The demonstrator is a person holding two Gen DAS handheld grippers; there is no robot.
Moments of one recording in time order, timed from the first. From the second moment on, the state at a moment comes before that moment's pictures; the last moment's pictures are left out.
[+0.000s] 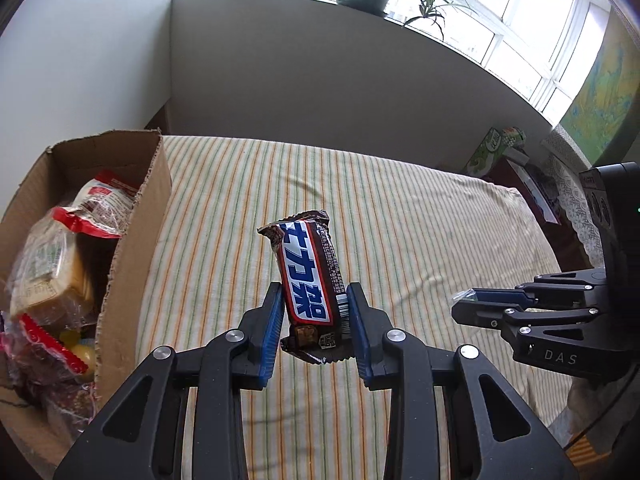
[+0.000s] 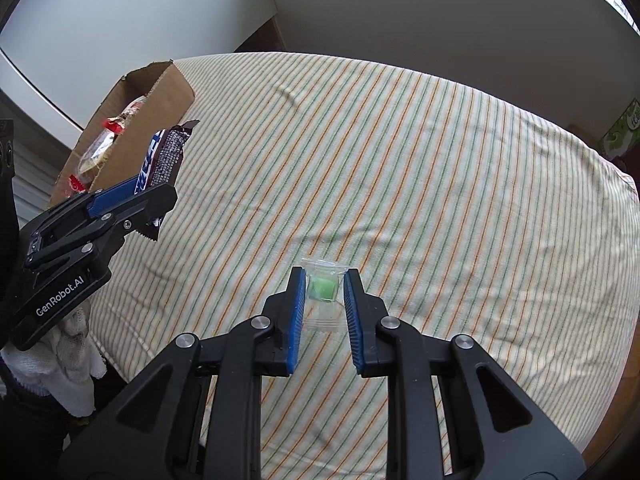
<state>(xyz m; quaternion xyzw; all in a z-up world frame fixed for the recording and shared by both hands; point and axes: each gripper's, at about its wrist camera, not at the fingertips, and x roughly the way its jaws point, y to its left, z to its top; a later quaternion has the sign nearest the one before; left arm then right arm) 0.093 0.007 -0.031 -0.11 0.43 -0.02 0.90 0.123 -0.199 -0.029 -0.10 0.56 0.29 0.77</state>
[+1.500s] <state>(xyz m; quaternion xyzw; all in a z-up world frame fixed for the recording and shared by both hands) -0.010 0.191 -0.019 -0.14 0.40 0.12 0.90 0.085 0.028 0.018 -0.14 0.50 0.43 0.74</state>
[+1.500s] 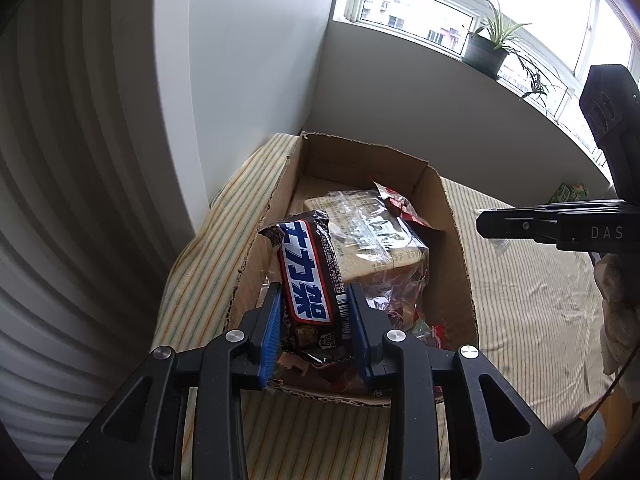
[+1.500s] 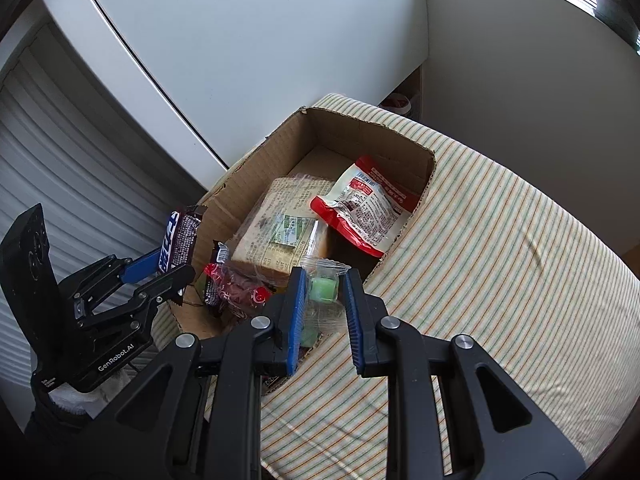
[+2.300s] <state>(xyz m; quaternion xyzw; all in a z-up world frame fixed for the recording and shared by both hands) -0.012 0.193 -0.015 -0.14 0.40 0.12 0.90 0.081 0.046 0.021 -0.15 0.49 0.44 0.74</state>
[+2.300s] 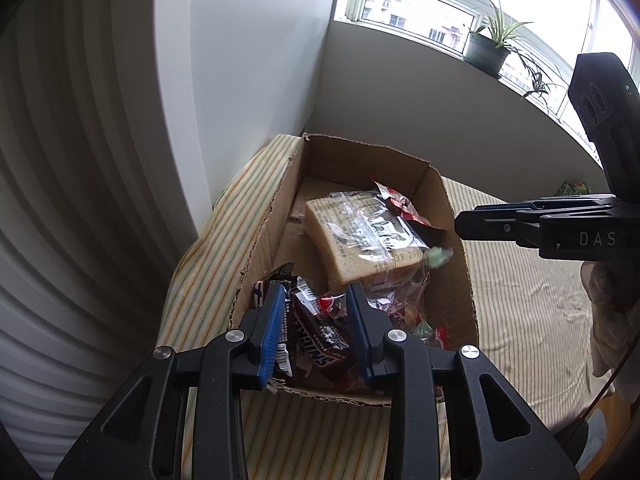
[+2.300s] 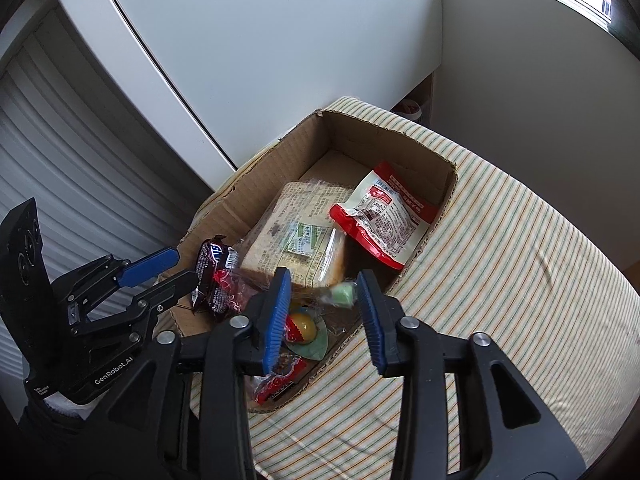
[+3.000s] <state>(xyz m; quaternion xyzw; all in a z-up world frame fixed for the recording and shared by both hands) -0.023 0.165 0.003 -0.11 0.38 0.13 0.91 0.069 0.003 0.041 -0.14 0.45 0.43 0.77</state>
